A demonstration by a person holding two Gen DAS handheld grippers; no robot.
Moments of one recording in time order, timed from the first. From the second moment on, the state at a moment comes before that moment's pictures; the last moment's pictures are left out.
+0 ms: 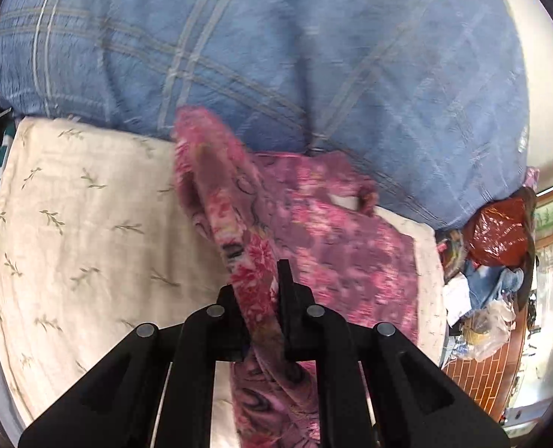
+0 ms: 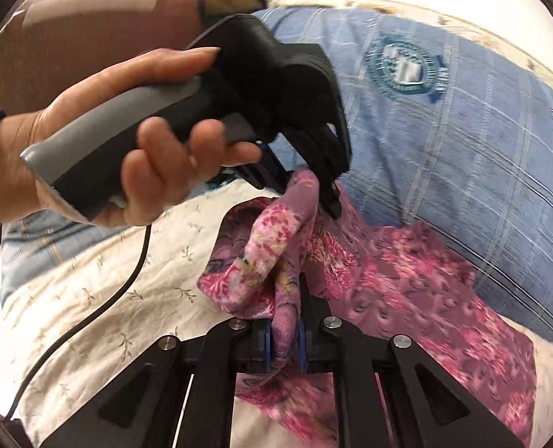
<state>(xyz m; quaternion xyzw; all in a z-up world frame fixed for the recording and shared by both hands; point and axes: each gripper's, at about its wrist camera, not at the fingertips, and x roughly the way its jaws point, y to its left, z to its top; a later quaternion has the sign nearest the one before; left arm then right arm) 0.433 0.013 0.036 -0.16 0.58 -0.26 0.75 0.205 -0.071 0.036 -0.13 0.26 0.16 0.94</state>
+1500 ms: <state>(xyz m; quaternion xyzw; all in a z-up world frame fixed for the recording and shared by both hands) 0.366 -0.099 0.011 -0.18 0.56 -0.28 0.76 0.123 -0.449 0.049 0.33 0.28 0.01 0.90</state>
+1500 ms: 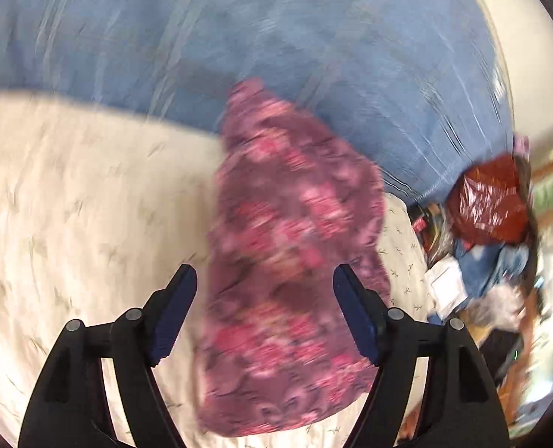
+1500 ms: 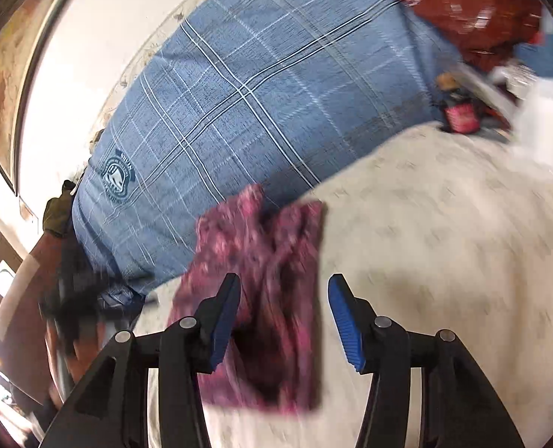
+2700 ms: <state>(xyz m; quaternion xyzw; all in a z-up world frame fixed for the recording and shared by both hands) 0.331 -0.120 -0.033 -0.15 0.55 -0.35 0.74 0.299 -0.420 0.008 0.29 0.42 0.00 0.86</state>
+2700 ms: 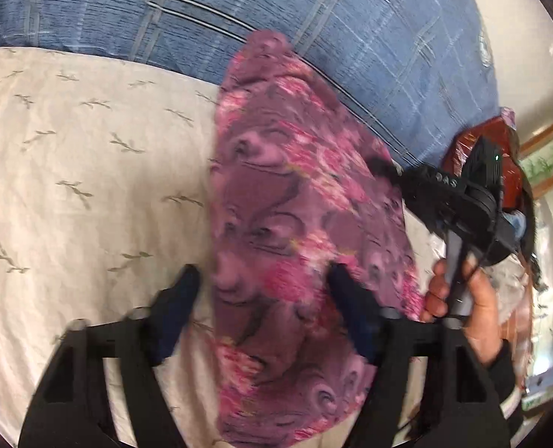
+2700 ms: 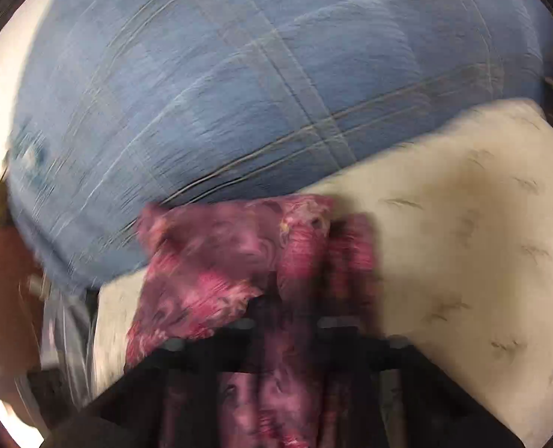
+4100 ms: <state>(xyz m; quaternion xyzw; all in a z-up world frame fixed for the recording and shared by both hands) 0.306 -0.138 -0.030 -0.07 0.55 -0.31 0.77 0.158 -0.382 -0.011 0.28 0.43 0.05 0.86</state>
